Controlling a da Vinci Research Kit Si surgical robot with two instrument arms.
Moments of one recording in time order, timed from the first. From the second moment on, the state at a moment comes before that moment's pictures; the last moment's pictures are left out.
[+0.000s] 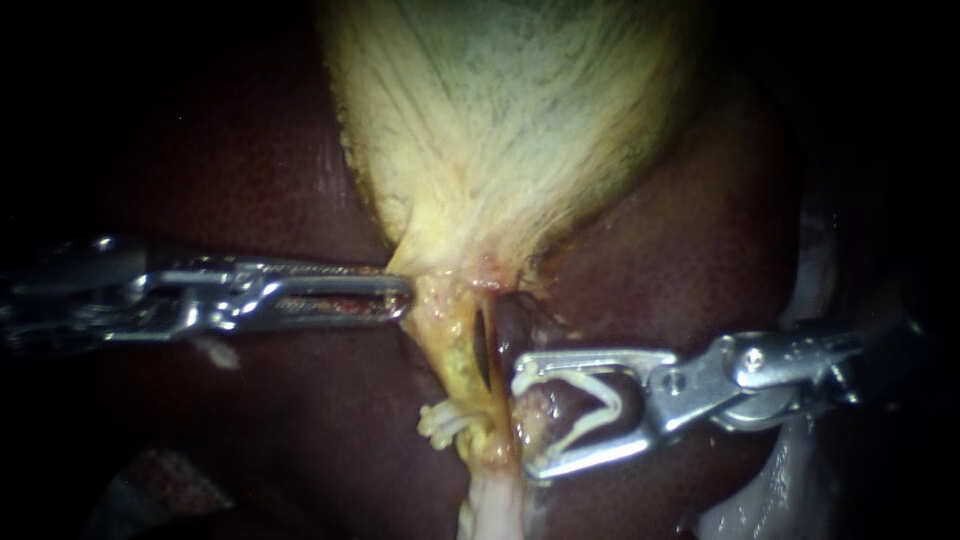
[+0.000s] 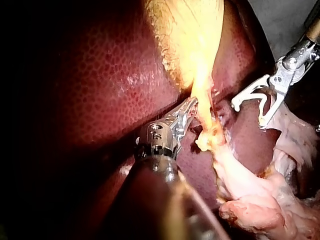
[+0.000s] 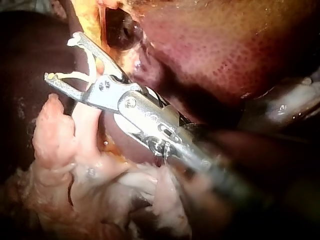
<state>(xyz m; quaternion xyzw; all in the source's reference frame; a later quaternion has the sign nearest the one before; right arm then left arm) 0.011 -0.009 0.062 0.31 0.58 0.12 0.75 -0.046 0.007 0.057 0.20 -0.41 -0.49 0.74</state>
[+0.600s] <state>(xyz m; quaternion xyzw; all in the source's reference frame) 0.012 -0.008 0.066 0.31 0.57 0.15 0.75 -0.046 0.006 0.055 0.20 -0.42 -0.50 0.74</state>
